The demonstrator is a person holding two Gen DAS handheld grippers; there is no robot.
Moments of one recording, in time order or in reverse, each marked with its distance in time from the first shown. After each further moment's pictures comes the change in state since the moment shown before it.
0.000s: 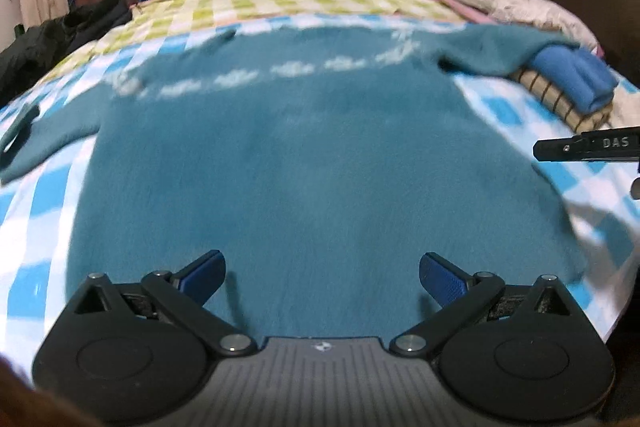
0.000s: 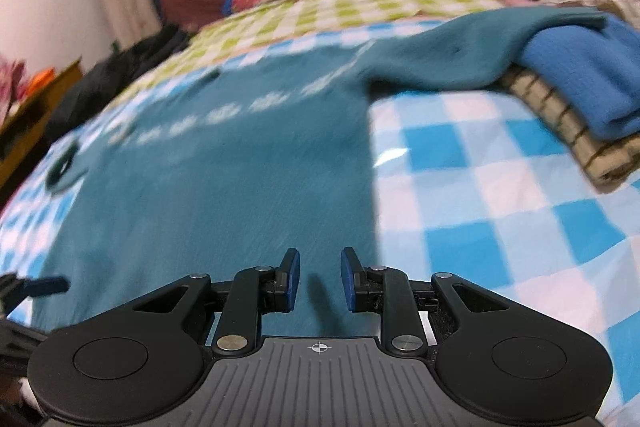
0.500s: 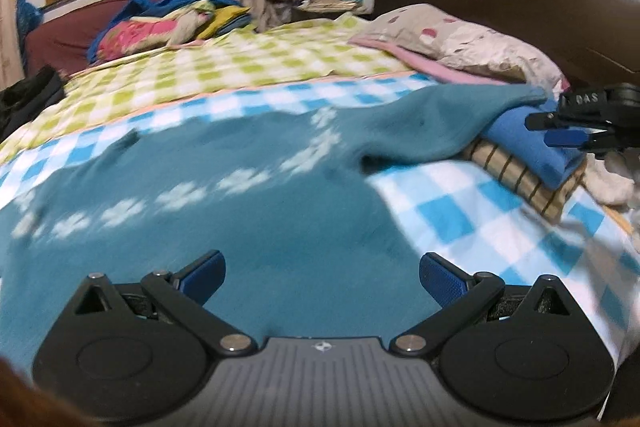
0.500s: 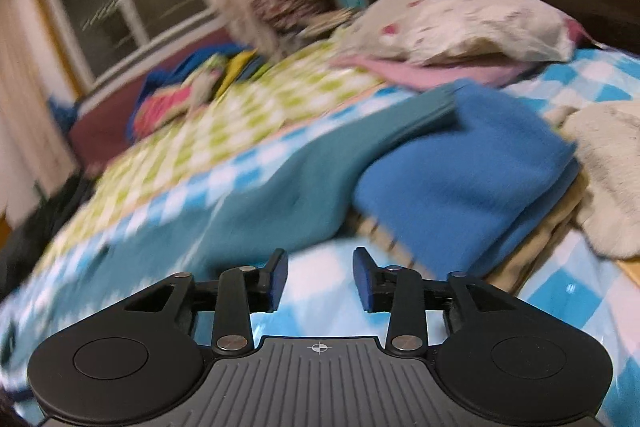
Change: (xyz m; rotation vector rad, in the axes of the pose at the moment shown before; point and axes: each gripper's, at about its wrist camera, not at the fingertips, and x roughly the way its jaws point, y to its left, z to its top) left arm 0.058 -0.083 0.102 0.091 -0.140 -0.104; right arm -0.007 -0.131 0.098 0.316 -0.263 -0.169
